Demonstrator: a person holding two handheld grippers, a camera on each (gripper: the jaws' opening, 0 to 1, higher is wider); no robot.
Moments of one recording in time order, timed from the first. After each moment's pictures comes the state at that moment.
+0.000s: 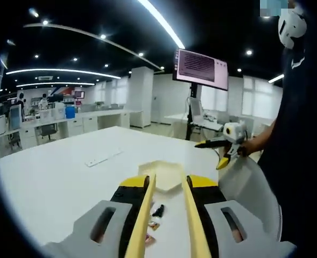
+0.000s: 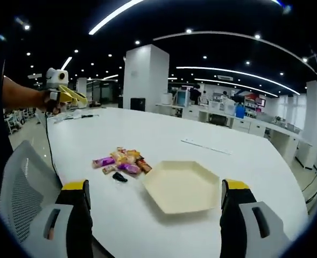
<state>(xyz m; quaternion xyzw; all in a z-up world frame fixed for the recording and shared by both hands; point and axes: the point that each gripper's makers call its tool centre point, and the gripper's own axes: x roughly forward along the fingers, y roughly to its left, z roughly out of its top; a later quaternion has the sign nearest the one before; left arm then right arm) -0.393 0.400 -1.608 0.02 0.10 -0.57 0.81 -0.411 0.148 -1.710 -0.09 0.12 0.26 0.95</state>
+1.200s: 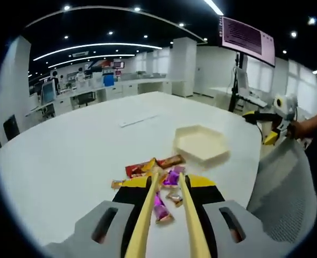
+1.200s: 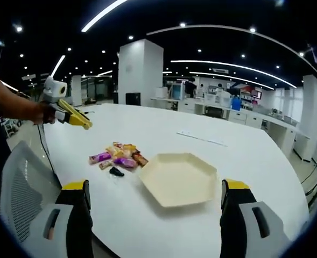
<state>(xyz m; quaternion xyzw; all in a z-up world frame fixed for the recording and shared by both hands) -0.349 0.408 -1.704 0.07 0.21 -0.40 0.89 -0.412 0.141 -1.722 -0.08 0.16 0.25 0.95</state>
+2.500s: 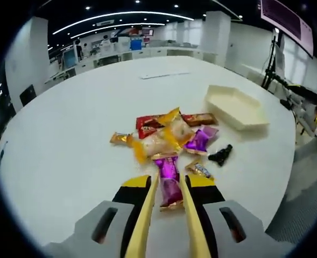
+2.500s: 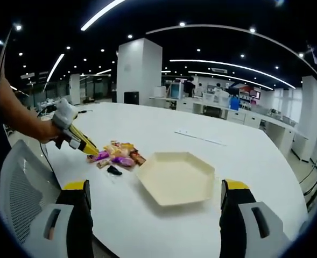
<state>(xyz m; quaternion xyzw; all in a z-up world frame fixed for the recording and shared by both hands) -0.314 0.424 -1.827 0.08 0.34 -0.27 0.90 -0.411 0.136 -1.722 -0.08 0.16 0.24 0.95</state>
